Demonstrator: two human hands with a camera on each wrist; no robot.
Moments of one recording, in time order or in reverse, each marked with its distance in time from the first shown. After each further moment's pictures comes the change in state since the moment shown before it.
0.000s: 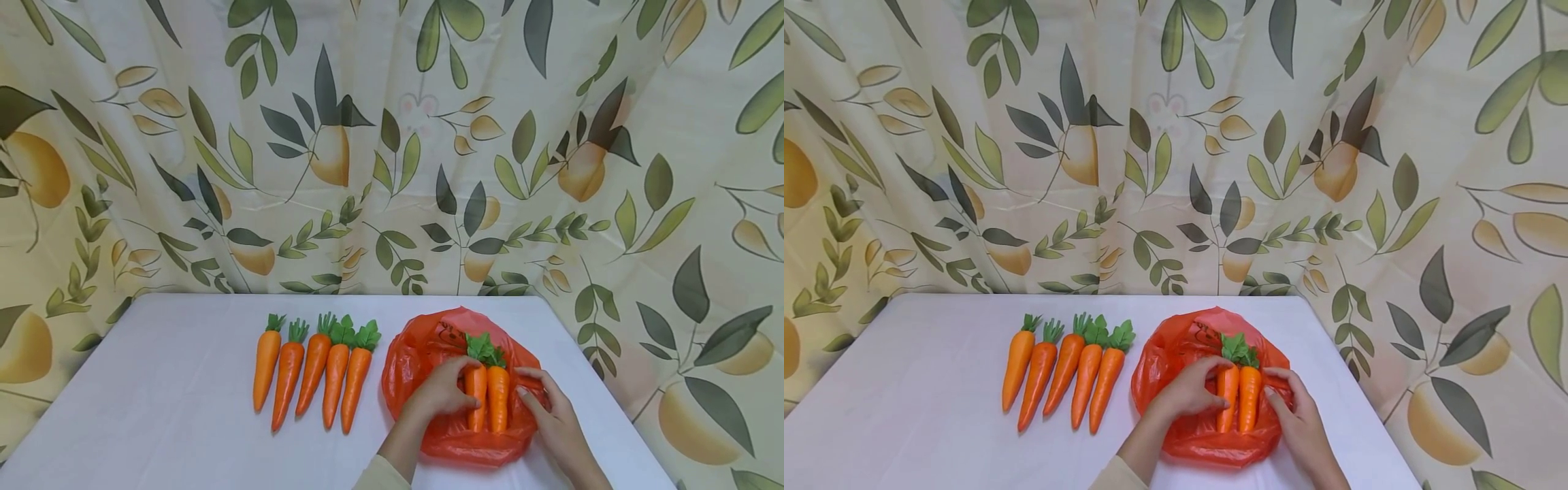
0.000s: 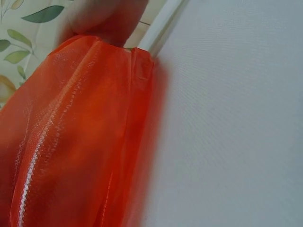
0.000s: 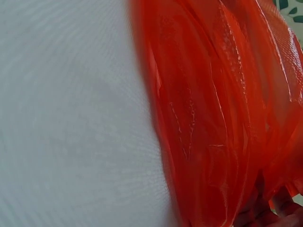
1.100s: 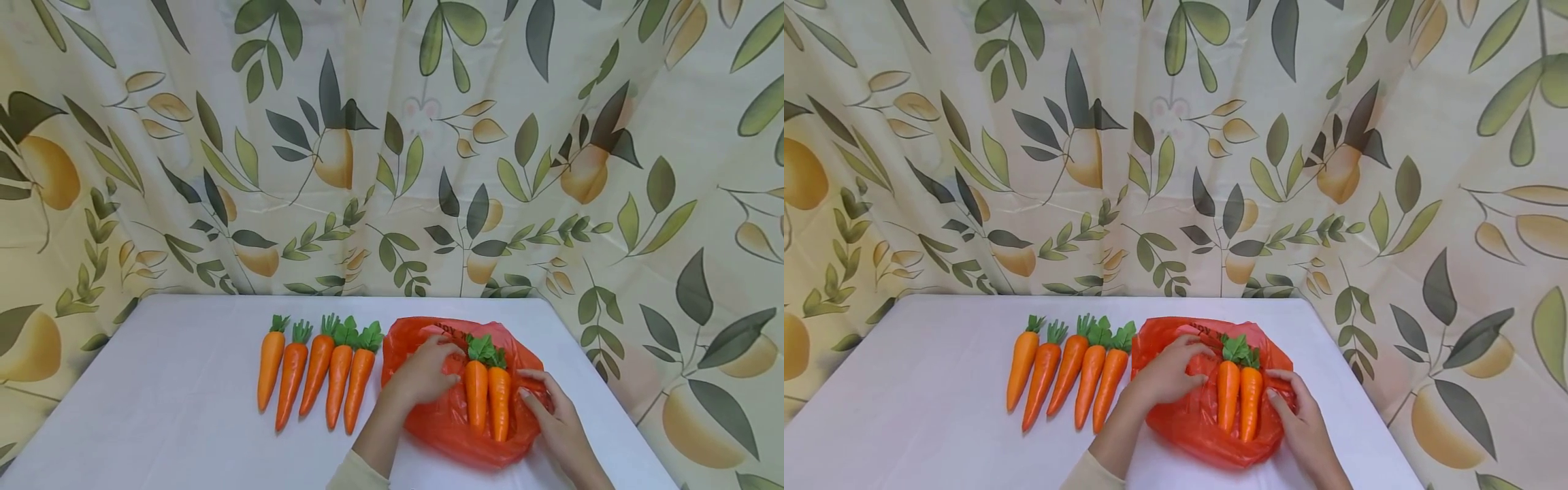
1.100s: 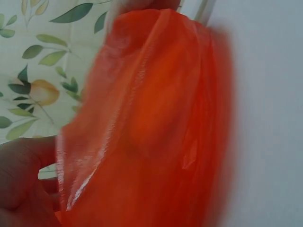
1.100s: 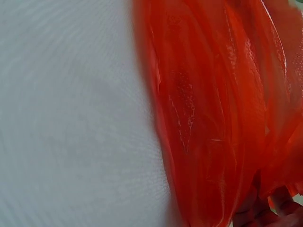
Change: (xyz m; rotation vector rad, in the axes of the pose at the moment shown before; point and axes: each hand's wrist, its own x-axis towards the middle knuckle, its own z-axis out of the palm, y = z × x) left_hand -0.023 0.022 -0.052 0.357 0.044 0.125; right_hand 0.000 0.005 0.000 0.017 0.006 -0.048
